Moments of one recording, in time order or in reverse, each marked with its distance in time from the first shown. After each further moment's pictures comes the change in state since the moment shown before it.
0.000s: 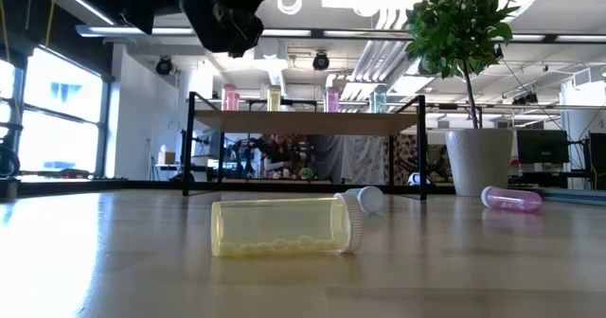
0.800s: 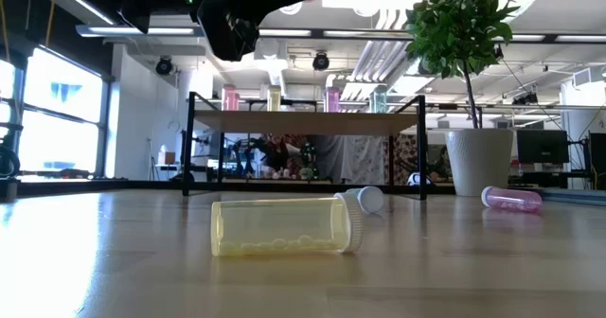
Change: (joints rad) left arm -0.004 0.000 0.000 -0.004 -0.165 0.029; right arm 0.073 0.288 0.000 0.100 0.124 -0.416
